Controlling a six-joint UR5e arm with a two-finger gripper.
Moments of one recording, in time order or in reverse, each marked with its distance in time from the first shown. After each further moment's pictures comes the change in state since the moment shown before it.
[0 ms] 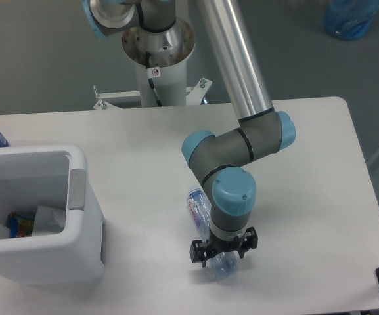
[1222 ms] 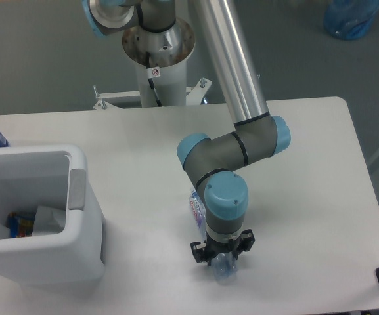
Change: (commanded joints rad) arm -0.018 -0.003 -0.003 -0.002 0.060 0.002
